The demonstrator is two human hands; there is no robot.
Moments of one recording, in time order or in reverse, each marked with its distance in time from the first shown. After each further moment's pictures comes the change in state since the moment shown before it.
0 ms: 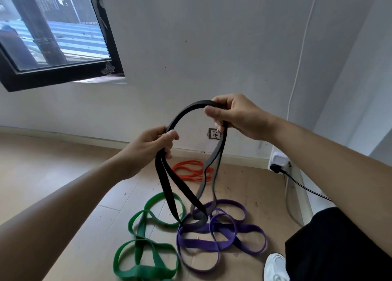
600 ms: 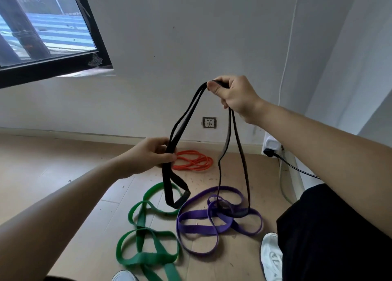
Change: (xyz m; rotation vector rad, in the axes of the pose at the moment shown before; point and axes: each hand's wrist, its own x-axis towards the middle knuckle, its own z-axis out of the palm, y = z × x) left_hand 0.001 -0.029 0.011 0.258 -0.172 -0.217; right_hand 0.012 0.026 -0.014 -0.164 0.451 -0.012
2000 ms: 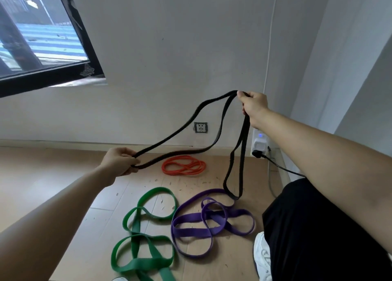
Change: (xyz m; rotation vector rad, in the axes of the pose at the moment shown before) left_hand 0.009 -0.058 -0.037 -0.094 0.527 -0.339; right_hand 0.016 0.079 -0.065 0.105 0.529 0.386
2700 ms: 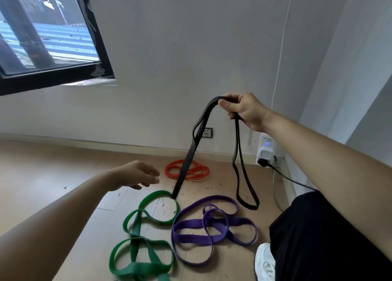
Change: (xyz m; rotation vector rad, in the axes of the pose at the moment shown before) left_hand -0.019 0.003 0.006 0.461 -0.500 0.072; right_hand -0.039 -0.041 0.015 -0.002 -0.686 -0.244
